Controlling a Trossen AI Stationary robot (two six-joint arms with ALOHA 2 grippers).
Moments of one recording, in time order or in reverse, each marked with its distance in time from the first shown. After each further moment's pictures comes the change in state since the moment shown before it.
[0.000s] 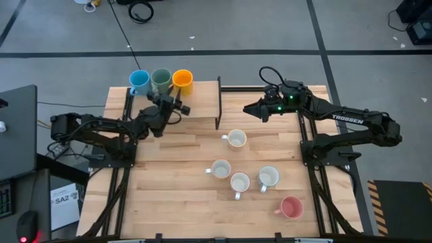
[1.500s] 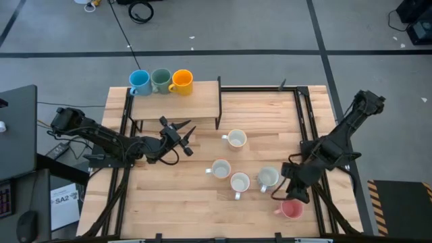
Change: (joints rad) left arm -0.460 0.000 0.001 -0.147 0.007 -0.041; right arm 1.192 0.000 0.000 -0.603 0.265 0.578
